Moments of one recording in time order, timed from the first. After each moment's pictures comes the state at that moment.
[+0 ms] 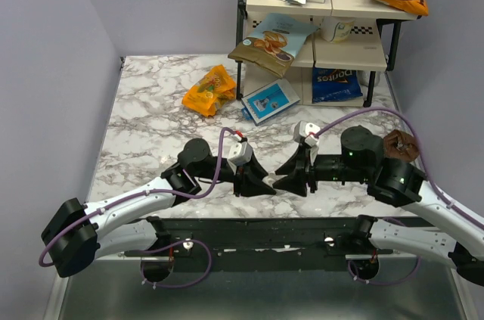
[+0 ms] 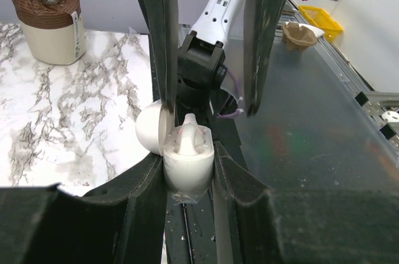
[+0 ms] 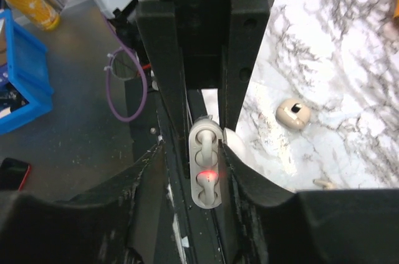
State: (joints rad) left arm -0.90 1.06 0.57 0.58 0.87 -0.28; right arm 0.98 0.83 1.03 -0.53 -0.39 0.06
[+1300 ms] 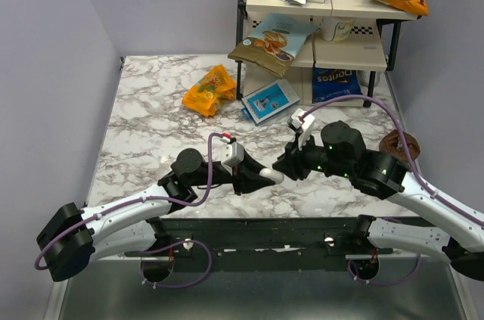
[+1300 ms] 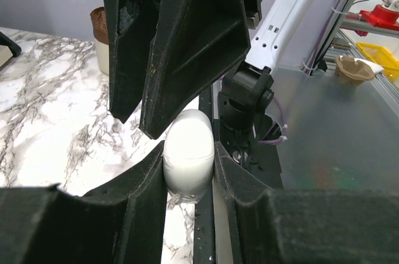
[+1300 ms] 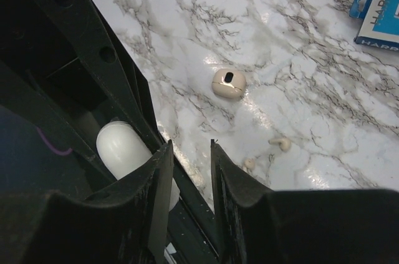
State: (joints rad) left arm -0.92 1.00 0.47 0.69 0.62 -0.26; right arm 0.98 0.93 1.05 -0.57 -0.08 0.18
